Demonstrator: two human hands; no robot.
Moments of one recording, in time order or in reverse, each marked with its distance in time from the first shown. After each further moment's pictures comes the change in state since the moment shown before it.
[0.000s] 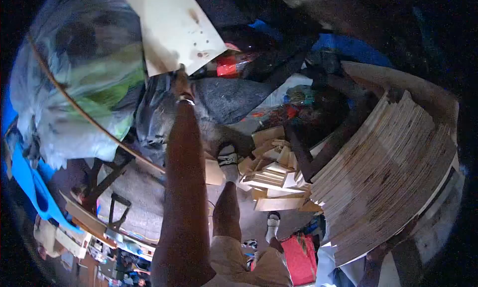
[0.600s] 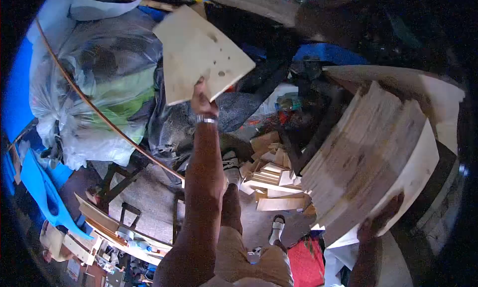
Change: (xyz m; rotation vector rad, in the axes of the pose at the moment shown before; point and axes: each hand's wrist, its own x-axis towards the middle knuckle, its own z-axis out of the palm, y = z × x) left_hand -0.114 0.115 0.087 -0.762 -0.084 0.008; right_hand -0.009 0.002 -0.038 0.077 0.038 0.061
